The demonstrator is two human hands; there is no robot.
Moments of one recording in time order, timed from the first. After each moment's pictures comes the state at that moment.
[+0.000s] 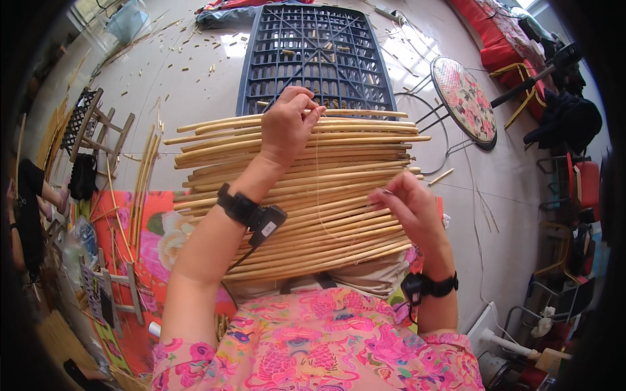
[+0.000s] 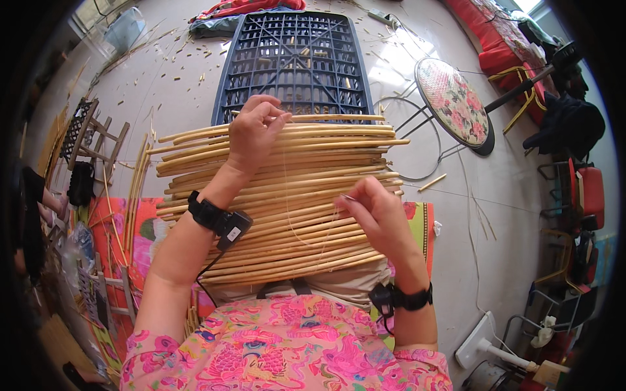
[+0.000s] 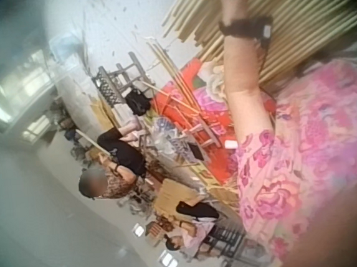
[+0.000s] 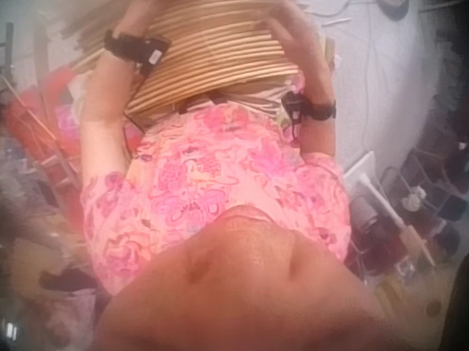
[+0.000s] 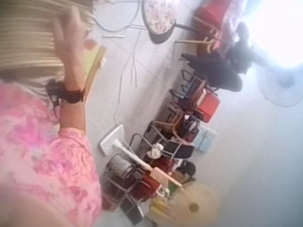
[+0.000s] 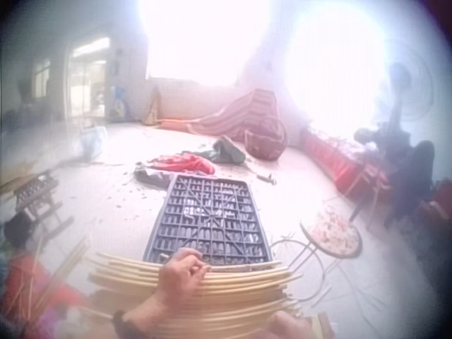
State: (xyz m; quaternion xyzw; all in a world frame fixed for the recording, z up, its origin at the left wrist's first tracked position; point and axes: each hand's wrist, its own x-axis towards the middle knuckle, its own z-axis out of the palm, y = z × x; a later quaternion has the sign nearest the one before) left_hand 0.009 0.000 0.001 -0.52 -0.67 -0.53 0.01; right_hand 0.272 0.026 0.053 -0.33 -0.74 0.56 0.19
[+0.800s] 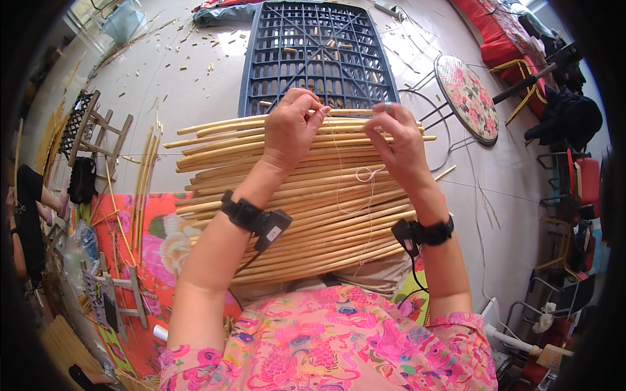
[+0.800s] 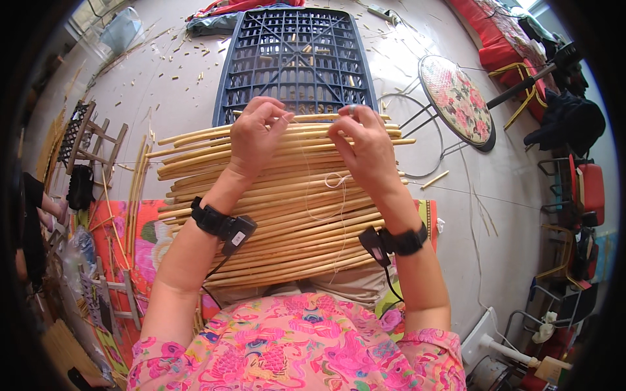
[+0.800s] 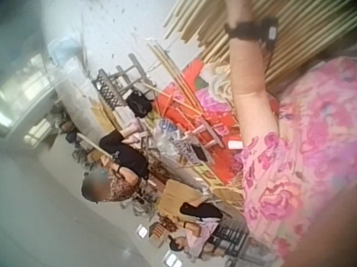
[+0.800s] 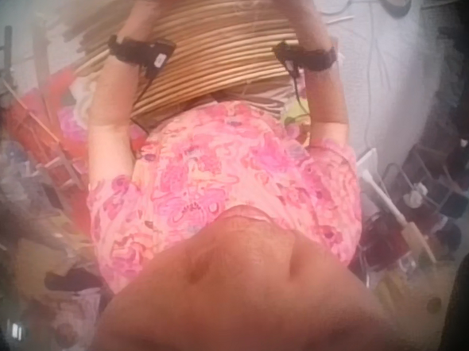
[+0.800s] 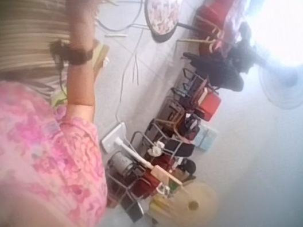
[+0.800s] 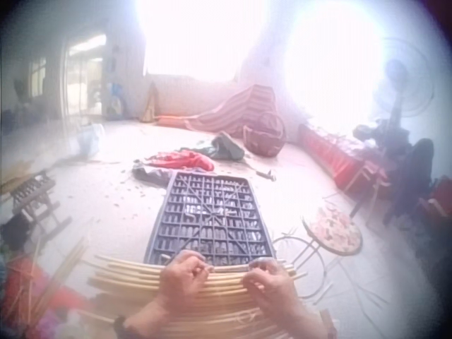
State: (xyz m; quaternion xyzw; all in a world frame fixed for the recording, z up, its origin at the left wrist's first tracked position) left_hand 0.007 -0.006 0.002 -0.53 -0.64 -0.56 0.00; right_hand 0.191 0.089 0.044 -0.22 -0.89 0.24 0.33
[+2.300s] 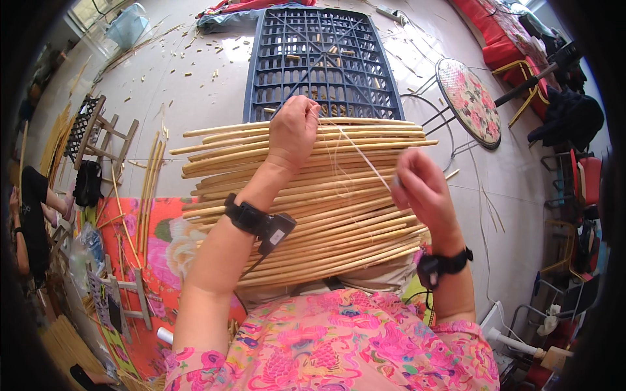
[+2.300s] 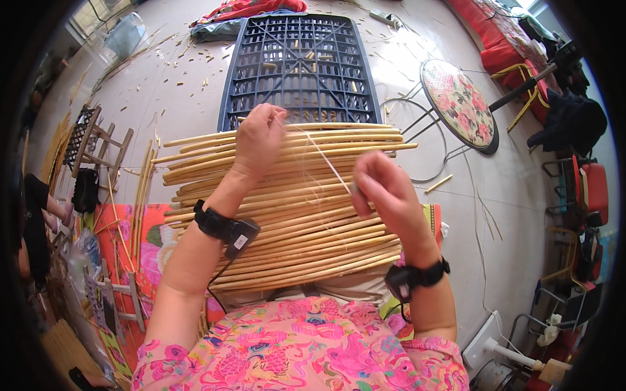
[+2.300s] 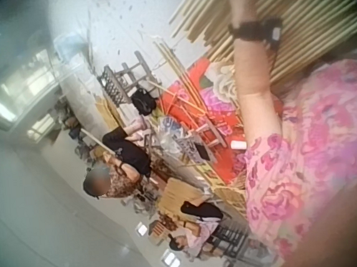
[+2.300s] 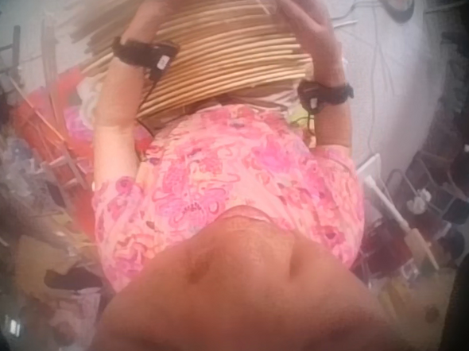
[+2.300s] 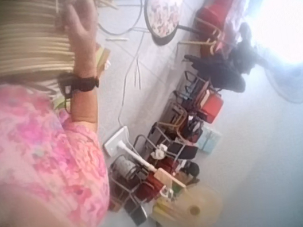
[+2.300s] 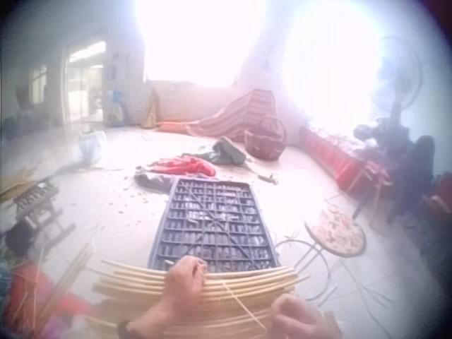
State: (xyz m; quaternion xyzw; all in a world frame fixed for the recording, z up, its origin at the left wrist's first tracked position) left_hand 0.000 0.002 -0.008 -0.51 -0.68 -0.53 0.01; right_hand 0.244 0.049 0.073 -0.21 -0.59 0.75 0.22
